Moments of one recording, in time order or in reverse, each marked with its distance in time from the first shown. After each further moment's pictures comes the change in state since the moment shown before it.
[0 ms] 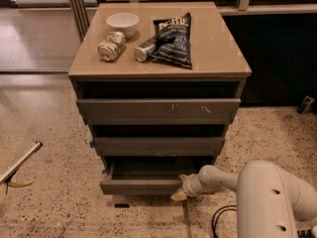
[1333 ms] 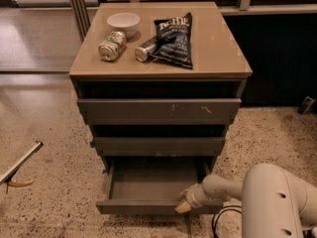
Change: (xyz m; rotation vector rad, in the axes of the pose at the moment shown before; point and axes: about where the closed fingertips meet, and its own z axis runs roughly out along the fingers) arm 0.041 0.028 -0.004 -0.019 0.042 0.018
